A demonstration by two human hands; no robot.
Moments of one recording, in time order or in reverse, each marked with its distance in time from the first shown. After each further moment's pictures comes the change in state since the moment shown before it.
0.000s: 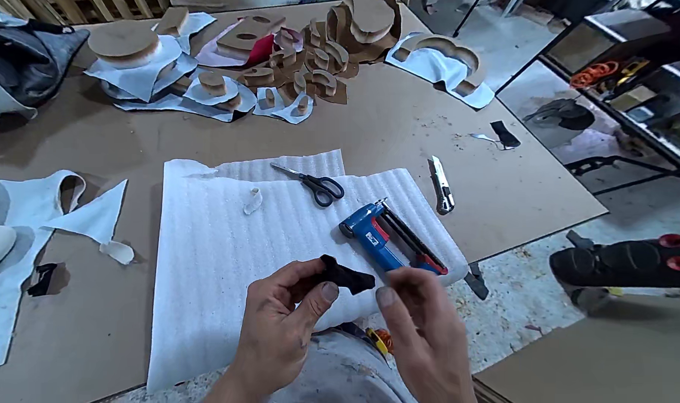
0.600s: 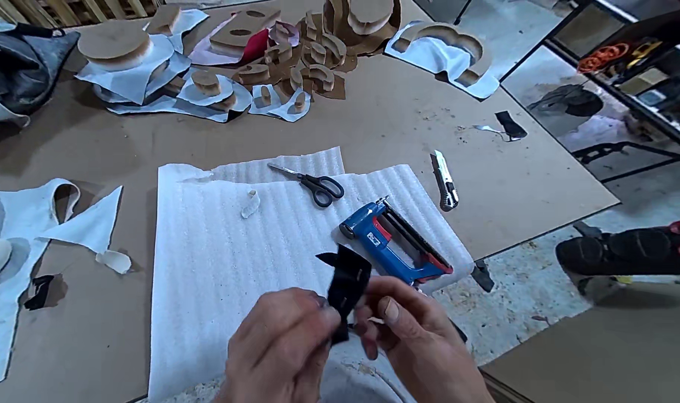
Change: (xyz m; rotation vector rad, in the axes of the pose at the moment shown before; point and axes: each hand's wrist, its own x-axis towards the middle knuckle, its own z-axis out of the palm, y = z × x) left_hand -0.009 -0.015 -0.011 0.654 0.058 0.736; right_hand 0.012 -0.002 0.001 0.747 -0.232 0.236
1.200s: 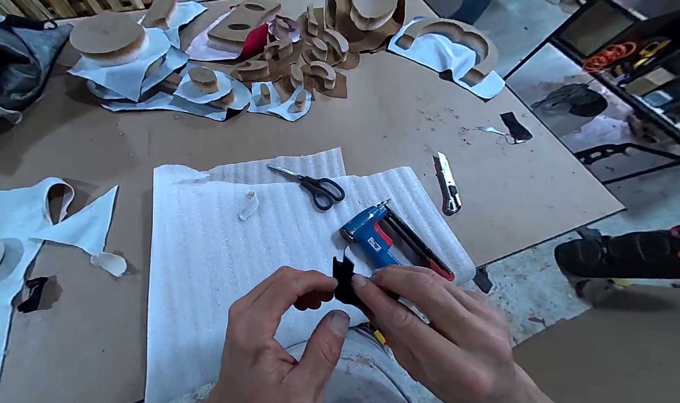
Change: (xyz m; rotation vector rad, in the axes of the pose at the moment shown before) left_hand 0.039 0.003 -0.006 -0.254 -0.162 -0.371; right_hand 0.039 -0.030 -0.016 -1.278 -0.144 -0.954
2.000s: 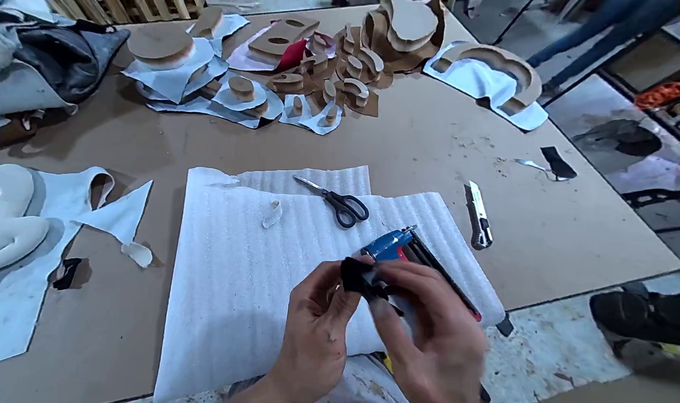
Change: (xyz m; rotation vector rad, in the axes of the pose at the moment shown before) left_hand 0.019 -0.019 0.038 -0.761 0.212 -0.370; right_hand 0.009 -0.007 0.050 0.521 0.250 0.544
